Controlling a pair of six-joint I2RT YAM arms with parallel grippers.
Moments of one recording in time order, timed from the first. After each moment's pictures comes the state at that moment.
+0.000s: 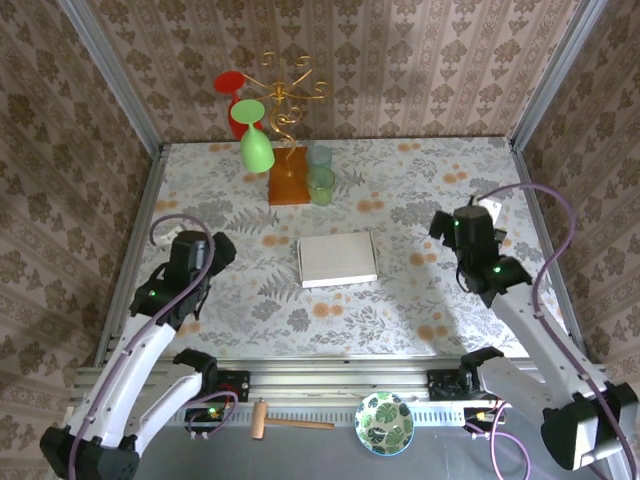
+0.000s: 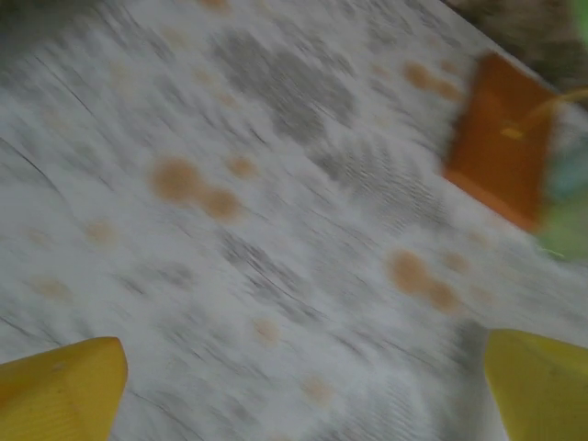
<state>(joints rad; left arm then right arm) -0.38 0.76 0.73 -0.73 -0.45 -0.76 0.24 0.96 0.71 -0.40 0.50 0.38</state>
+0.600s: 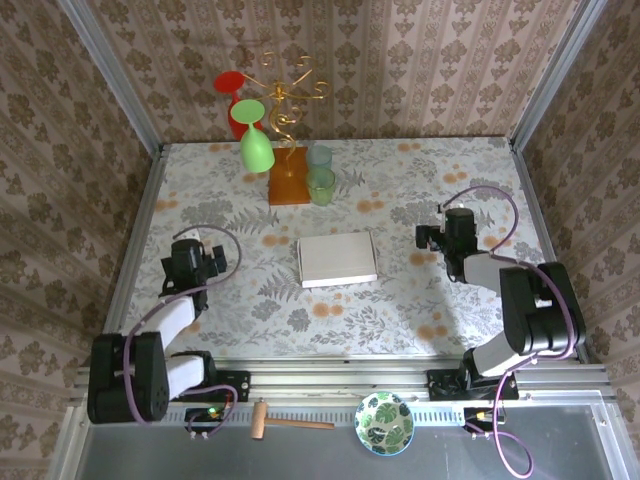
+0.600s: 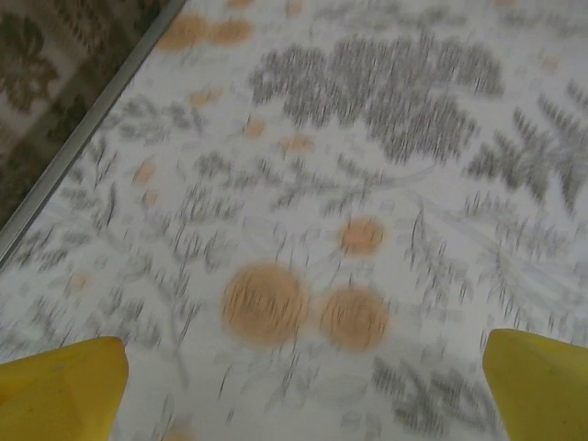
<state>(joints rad) -0.01 1.18 0.33 0.28 -0.23 -0.08 0.04 1.54 0.59 0.29 0.14 0.04</state>
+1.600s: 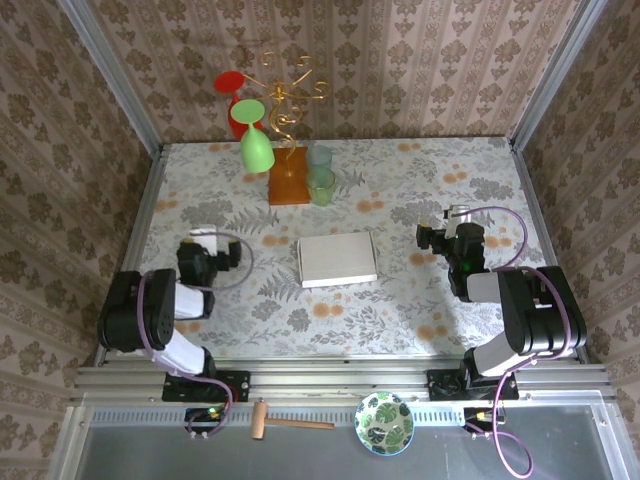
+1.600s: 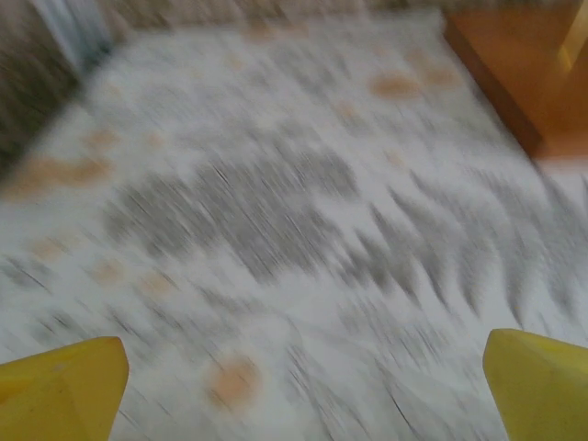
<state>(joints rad) -0.04 1.56 0.24 0.94 0.01 0.08 0.01 1.52 0.39 0.73 0.05 0.04</state>
